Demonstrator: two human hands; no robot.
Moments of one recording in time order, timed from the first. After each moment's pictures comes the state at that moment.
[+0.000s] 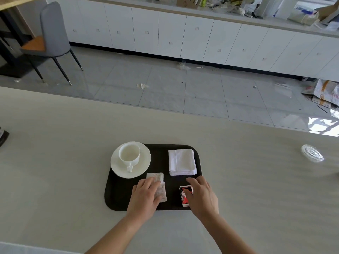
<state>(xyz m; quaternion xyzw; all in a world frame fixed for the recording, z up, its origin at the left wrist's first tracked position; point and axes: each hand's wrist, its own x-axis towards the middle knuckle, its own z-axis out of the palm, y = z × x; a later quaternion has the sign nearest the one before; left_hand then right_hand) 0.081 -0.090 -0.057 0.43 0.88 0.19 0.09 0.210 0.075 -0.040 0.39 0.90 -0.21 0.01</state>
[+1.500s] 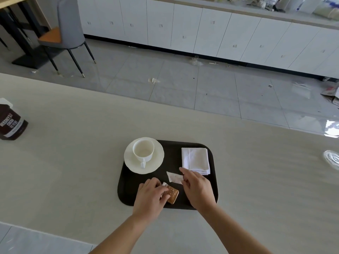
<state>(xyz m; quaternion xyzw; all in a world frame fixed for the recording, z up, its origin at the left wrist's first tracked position) 0.073 -0.108 -0.064 0.40 0.89 0.21 0.10 0.166 0.059 -0.036 0.20 0.94 -0.24 -0.15</state>
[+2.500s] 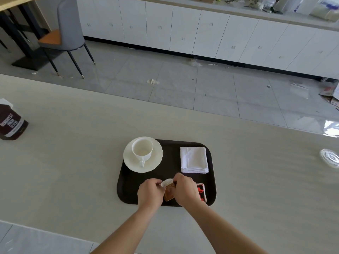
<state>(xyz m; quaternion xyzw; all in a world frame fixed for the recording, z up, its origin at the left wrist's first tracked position) 0.077 -0.081 -0.051 0.12 0.92 0.32 0.19 0.136 0.030 -0.040 0.35 0.89 -0.26 0.13</state>
